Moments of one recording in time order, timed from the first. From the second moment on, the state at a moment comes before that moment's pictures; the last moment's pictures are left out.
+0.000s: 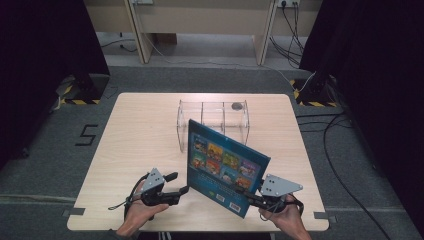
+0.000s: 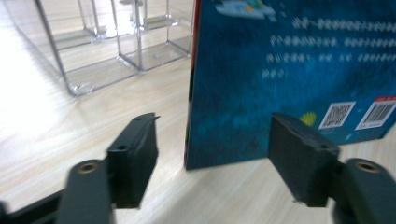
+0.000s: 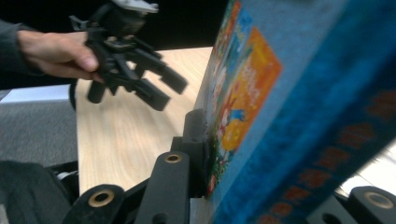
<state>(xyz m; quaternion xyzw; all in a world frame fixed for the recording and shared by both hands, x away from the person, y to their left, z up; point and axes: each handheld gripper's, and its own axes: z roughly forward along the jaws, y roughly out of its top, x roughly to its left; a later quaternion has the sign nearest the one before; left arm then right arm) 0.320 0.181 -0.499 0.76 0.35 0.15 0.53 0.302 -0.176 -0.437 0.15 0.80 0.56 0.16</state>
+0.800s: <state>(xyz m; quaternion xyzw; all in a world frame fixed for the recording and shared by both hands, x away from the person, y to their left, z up) 0.327 0.170 -0.500 0.76 0.33 0.15 0.54 0.298 -0.165 -0.462 0.21 0.76 0.60 0.13</state>
